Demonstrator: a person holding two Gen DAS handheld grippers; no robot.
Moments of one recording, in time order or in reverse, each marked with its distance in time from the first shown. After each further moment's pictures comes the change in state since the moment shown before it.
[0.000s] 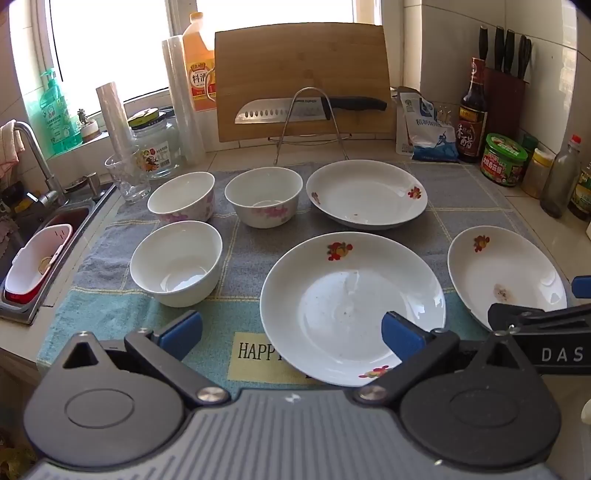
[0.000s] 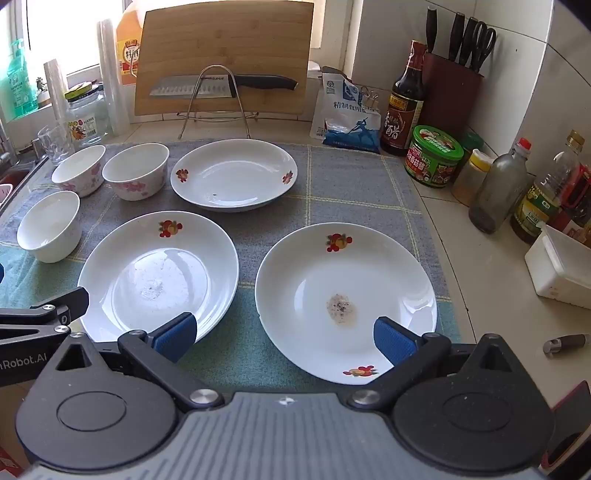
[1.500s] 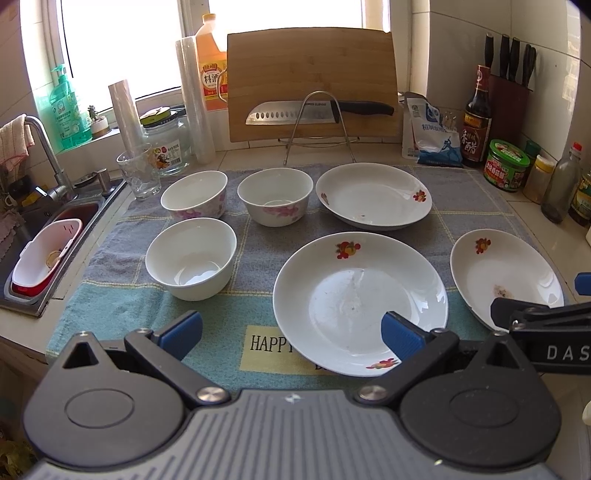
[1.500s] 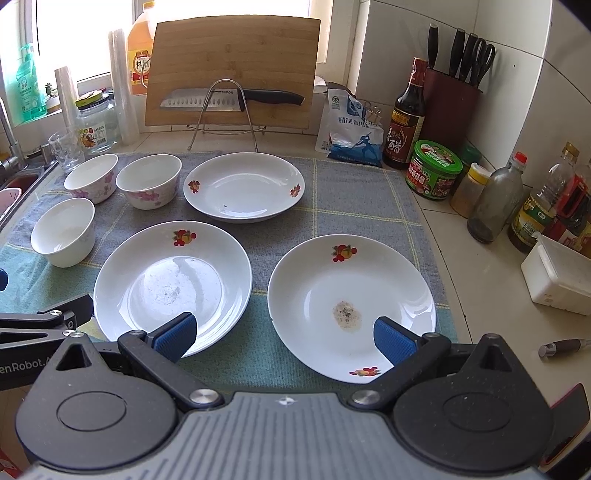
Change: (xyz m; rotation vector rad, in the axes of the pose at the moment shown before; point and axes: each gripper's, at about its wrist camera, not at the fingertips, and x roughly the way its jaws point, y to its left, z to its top) left arm -0.013 0.011 -0.001 -0.015 0.000 0.012; right arm -0.017 0.007 0.004 -0.021 -0.036 -0.002
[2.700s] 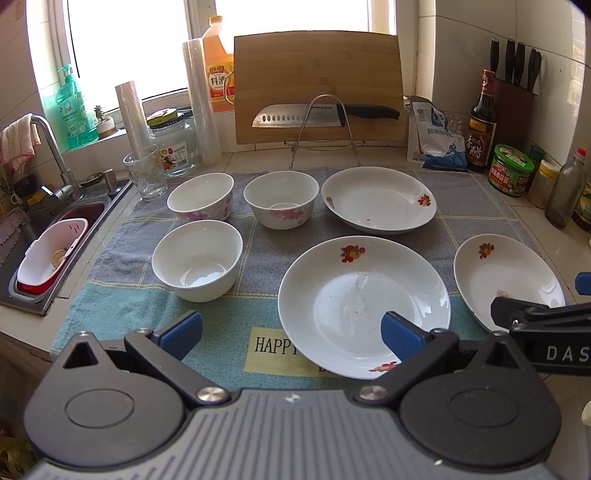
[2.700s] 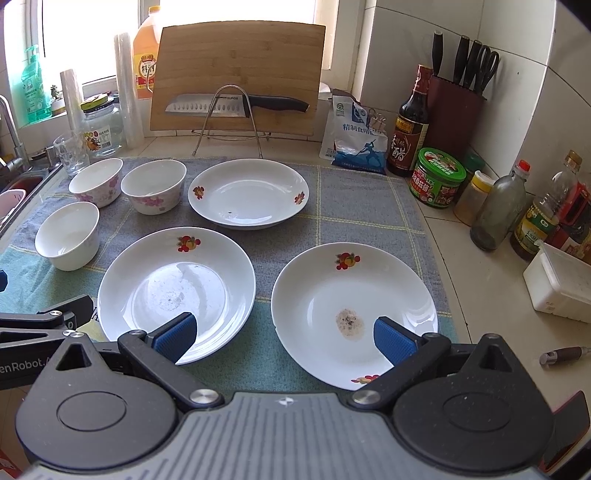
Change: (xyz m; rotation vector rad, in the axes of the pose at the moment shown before) left arm -0.004 0.001 -0.001 -0.013 -0.010 0.016; right arm -0.002 0.000 0.000 -0.011 -0.022 0.012
